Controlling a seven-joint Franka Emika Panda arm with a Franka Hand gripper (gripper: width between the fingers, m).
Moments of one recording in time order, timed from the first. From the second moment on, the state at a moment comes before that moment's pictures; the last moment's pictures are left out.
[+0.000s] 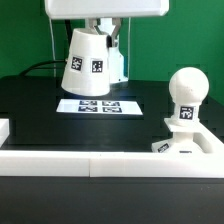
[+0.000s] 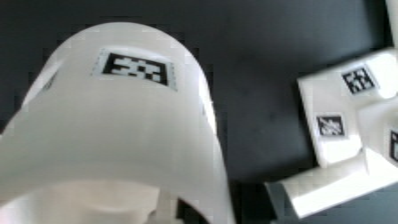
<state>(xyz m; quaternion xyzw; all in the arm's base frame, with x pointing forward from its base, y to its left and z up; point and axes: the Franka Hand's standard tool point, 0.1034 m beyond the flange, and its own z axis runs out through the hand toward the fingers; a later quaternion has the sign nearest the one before) 0.530 -0.030 0.169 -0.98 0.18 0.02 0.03</state>
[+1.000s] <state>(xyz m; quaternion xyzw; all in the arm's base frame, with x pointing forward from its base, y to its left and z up) 0.592 0.045 0.236 -0.98 0.20 -0.01 0.05</state>
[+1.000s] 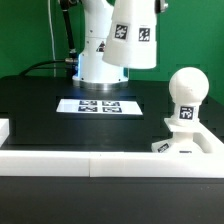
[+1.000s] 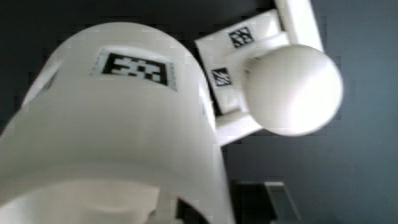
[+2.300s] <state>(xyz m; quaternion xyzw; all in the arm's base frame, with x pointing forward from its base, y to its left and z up) 0.625 0.127 0.183 -0.97 0.22 -0.01 0.04</state>
